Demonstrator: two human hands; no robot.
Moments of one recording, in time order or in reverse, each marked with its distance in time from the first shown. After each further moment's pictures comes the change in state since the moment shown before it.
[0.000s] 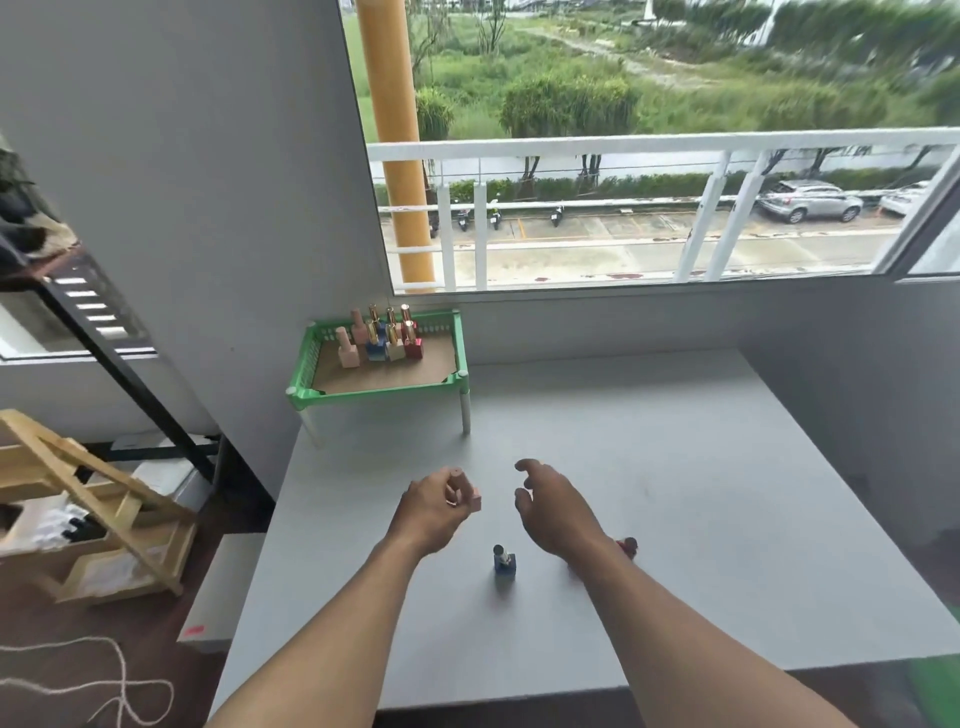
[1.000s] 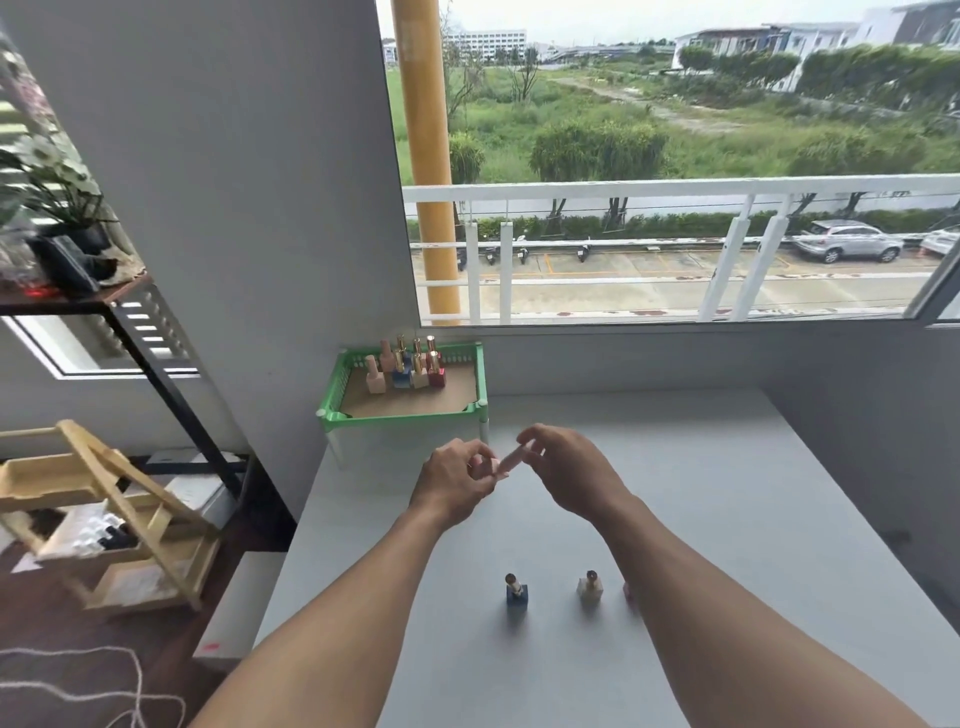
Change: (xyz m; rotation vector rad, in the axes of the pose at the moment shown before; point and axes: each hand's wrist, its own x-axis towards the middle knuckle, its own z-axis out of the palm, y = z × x) left_hand 0.017 0.053 -0.034 0.130 0.197 0.184; right_hand 0.017 -0.044 -0.077 -0.087 0.125 -0.282
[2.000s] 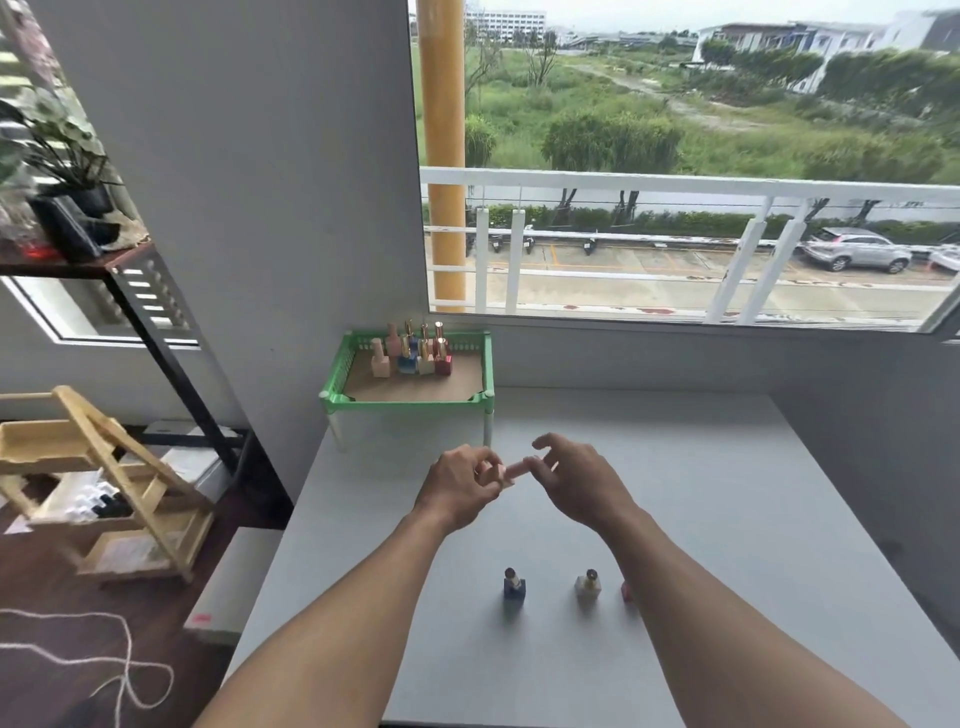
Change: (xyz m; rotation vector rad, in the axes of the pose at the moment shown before) left_hand -0.001 -0.016 0.015 -0.007 -0.048 -0.008; right_hand 0.000 0.011 0.020 -0.001 -0.025 0.117
